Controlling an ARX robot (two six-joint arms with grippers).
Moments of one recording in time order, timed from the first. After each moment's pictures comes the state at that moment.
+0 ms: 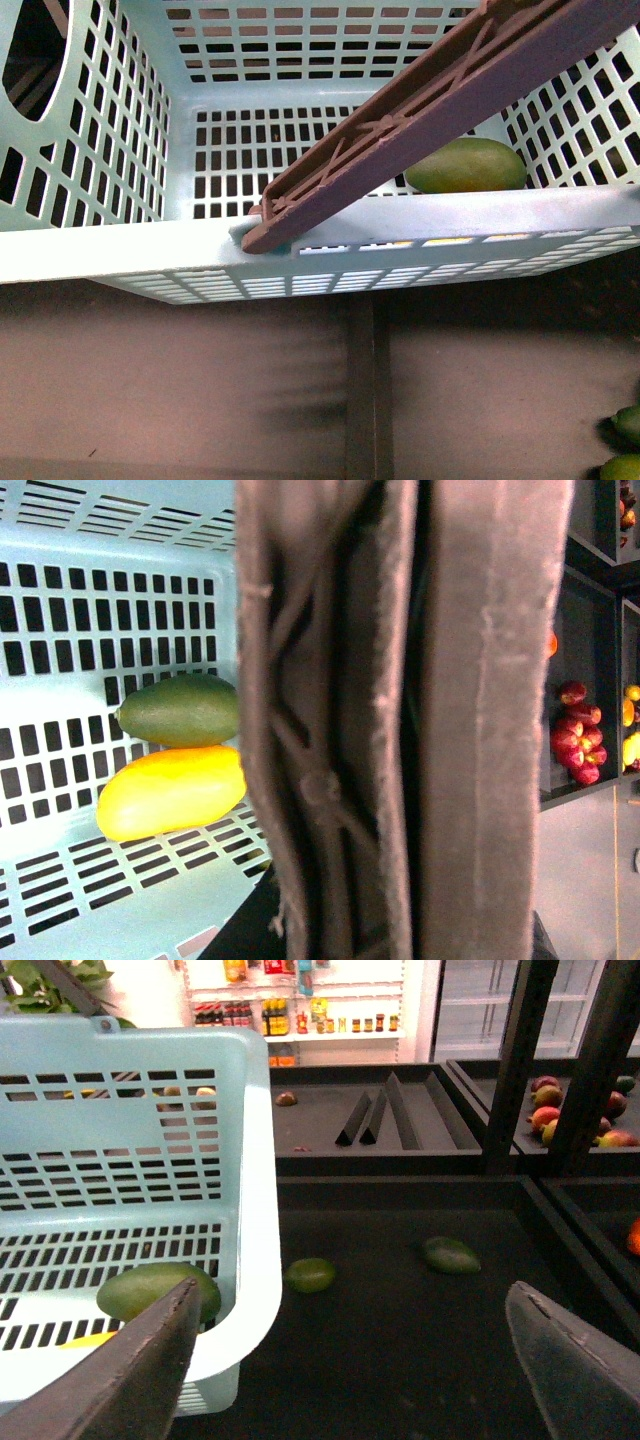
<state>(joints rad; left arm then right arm) -0.66 1.70 1.53 -0.51 0.19 -0.80 0.00 0.01 0.02 0.00 0.00 0.00</state>
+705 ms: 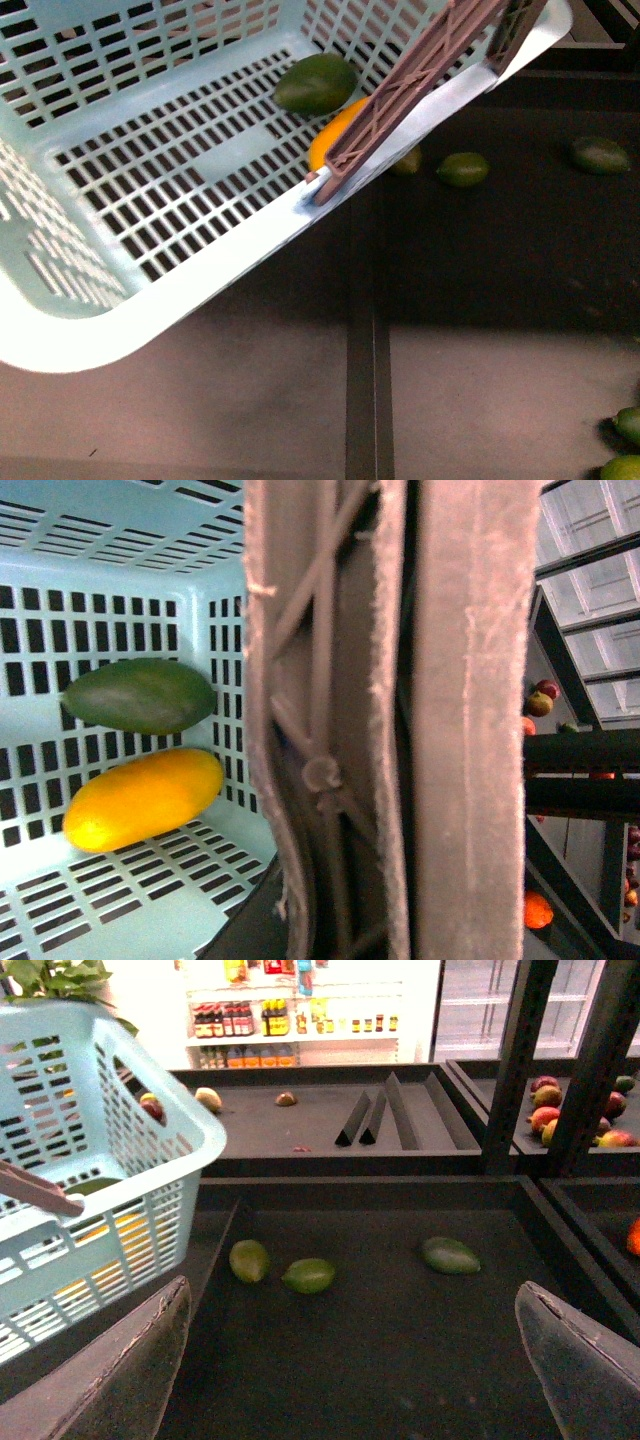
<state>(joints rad) -0.61 1.72 1.38 -0.25 -0.34 -1.18 0.00 0.01 0.02 0.00 0.00 0.00</state>
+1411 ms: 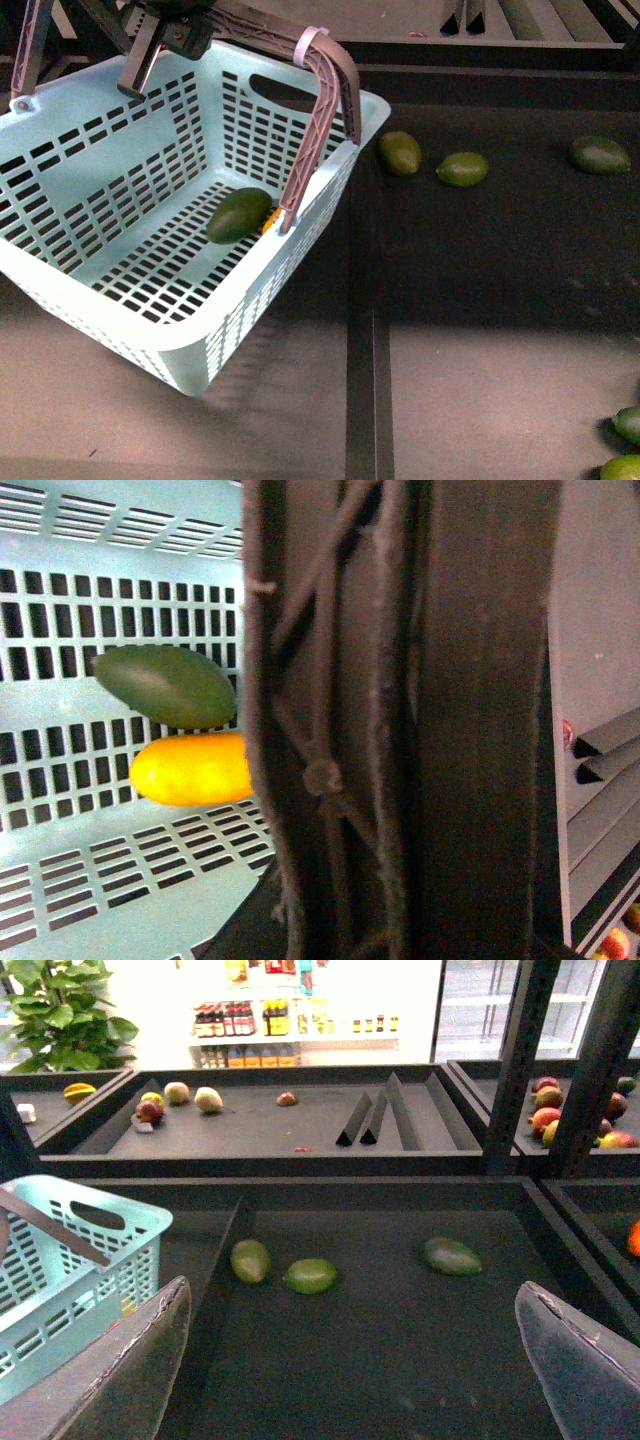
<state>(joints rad) -0.32 2.15 1.55 -0.28 -0.24 -1.47 0.00 0.01 0.02 0.00 0.00 0.00</state>
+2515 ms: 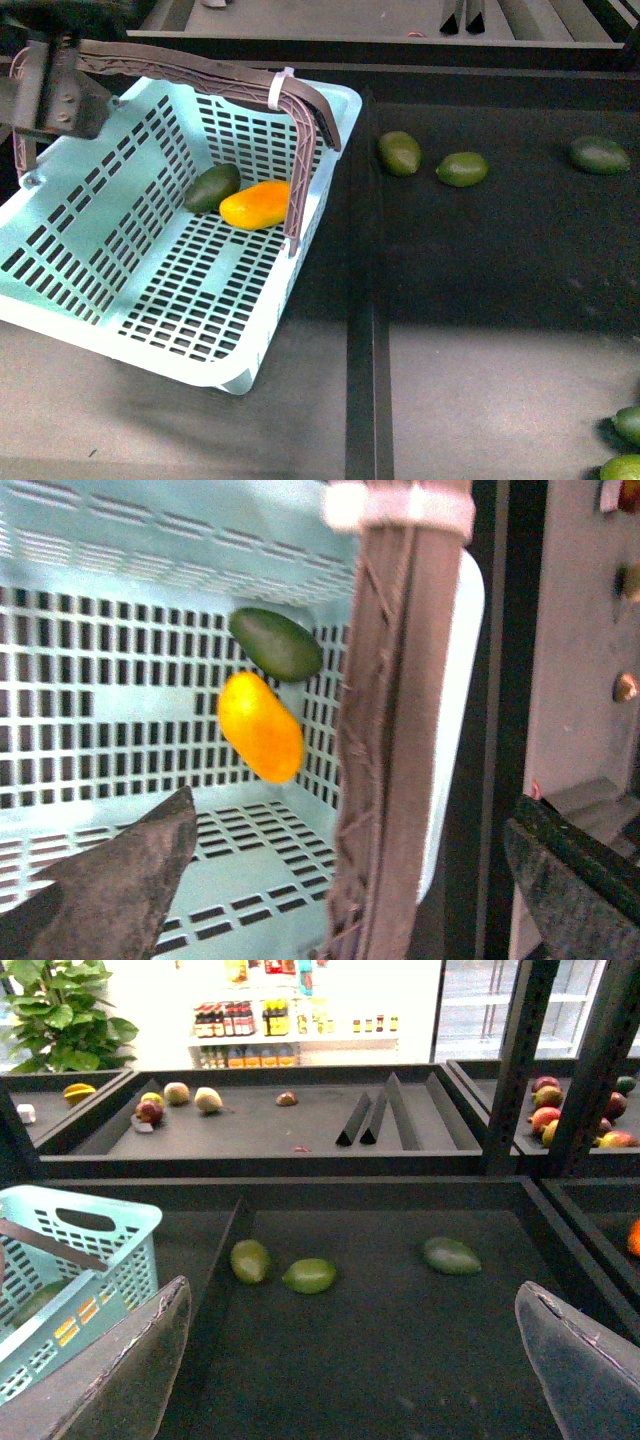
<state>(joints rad) -0.28 1.87 1.24 -0.29 -0.31 -1.62 0.00 0.01 0.02 0.00 0.00 0.00</state>
